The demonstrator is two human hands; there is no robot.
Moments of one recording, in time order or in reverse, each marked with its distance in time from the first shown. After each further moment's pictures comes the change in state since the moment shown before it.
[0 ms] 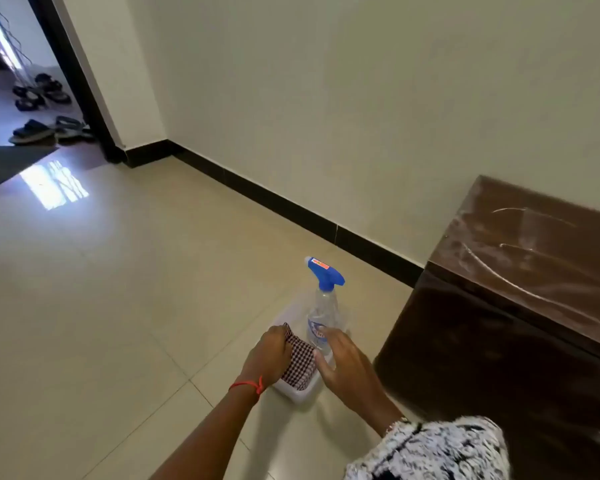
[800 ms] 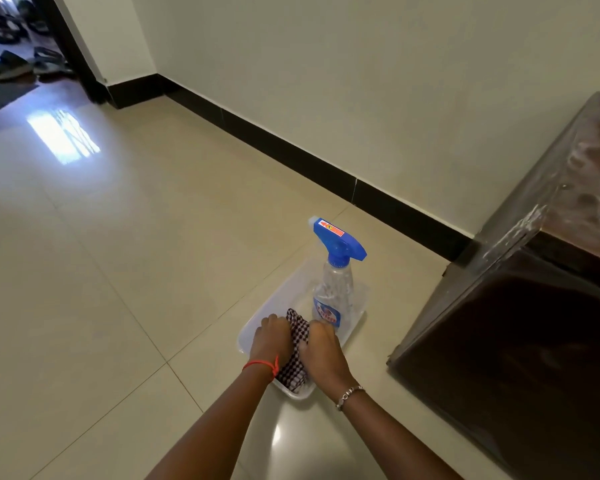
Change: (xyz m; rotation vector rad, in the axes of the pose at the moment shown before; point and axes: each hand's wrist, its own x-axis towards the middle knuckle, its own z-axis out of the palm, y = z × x) left_hand 0.088 -0.048 0.083 0.315 -0.057 -0.136; right_hand 0.066 0.048 0.100 0.154 -0.211 0.367
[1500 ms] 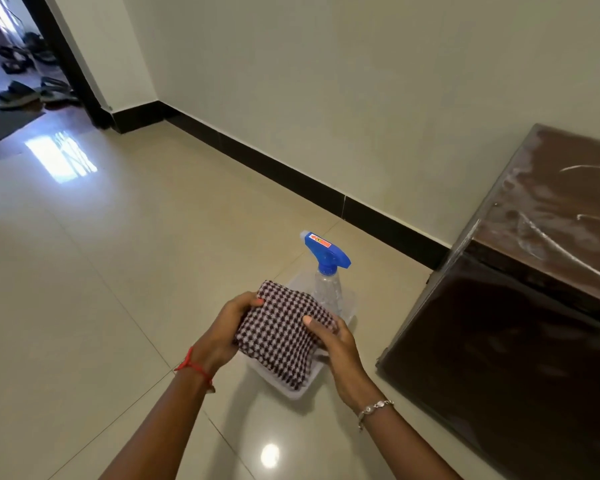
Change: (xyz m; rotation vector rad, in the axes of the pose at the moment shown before) left_hand -0.061 -0.010 -0.112 -1.555 -0.196 -0.123; right_hand -0.045 -0.017 -0.055 1.079 -0.027 0.204
